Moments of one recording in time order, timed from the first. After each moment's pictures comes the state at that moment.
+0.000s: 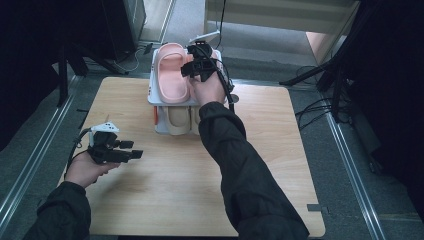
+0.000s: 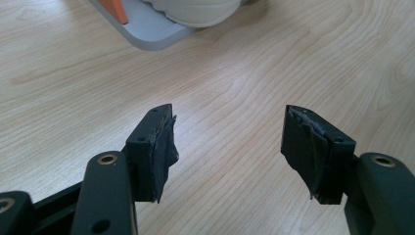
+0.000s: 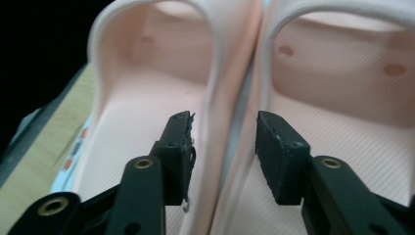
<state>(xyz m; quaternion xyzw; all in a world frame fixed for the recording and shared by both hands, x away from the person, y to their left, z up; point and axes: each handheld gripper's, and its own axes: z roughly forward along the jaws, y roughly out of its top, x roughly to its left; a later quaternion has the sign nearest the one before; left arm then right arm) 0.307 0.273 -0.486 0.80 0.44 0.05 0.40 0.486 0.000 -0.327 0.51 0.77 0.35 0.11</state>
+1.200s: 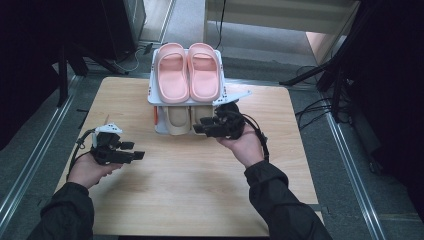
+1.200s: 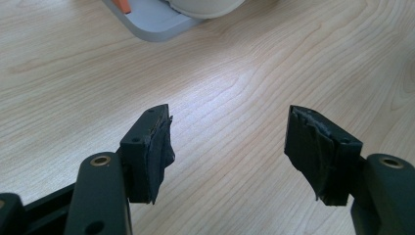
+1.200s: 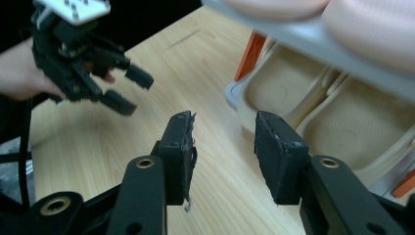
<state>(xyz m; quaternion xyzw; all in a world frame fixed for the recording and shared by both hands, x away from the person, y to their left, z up) 0.307 0.265 -0.490 0.80 0.45 0.05 0.39 0.365 -0.093 -0.396 0.28 0.85 0.45 0.02</state>
